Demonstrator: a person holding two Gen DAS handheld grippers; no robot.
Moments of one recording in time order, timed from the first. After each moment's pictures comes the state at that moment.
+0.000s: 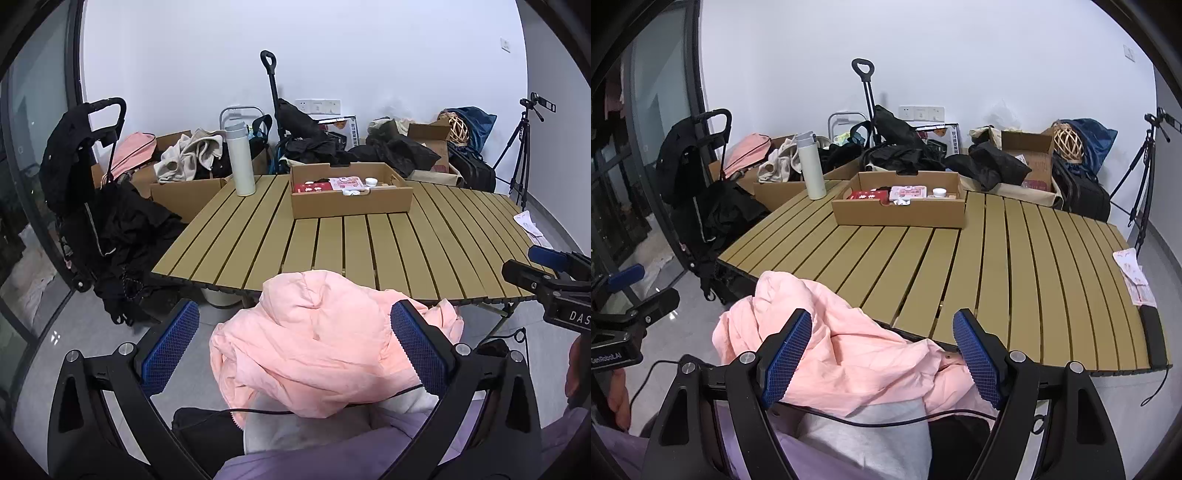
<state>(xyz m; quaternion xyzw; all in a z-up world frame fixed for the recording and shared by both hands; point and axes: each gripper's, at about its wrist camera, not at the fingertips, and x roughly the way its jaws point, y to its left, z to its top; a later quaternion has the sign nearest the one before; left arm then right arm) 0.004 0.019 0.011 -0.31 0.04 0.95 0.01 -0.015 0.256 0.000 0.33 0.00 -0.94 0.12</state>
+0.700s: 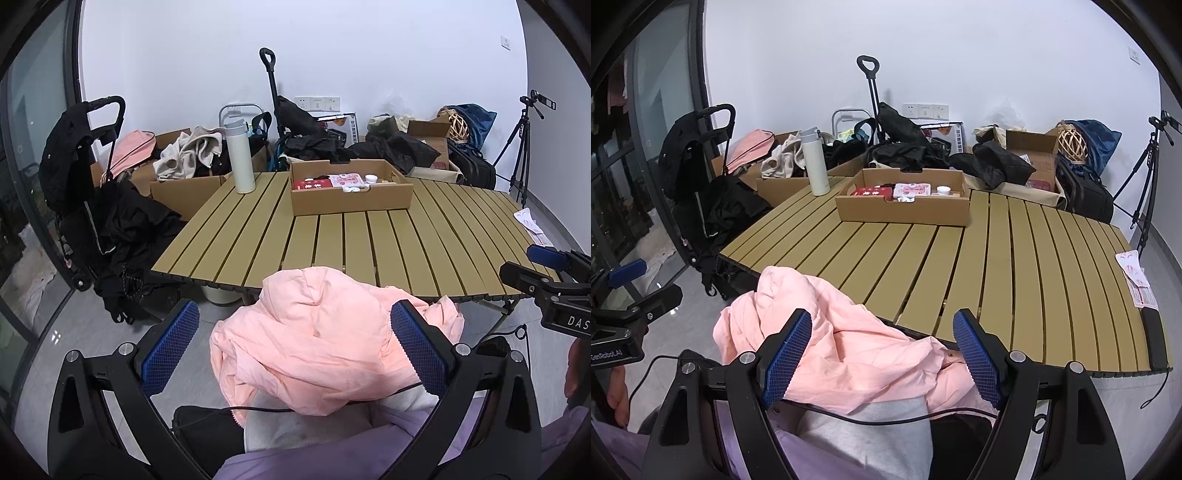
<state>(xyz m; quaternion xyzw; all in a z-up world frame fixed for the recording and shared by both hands) 0.003 0.020 0.010 -0.32 0.04 0.95 0.01 -0.015 0.250 -0.003 0.34 0.01 -0.93 0.12</state>
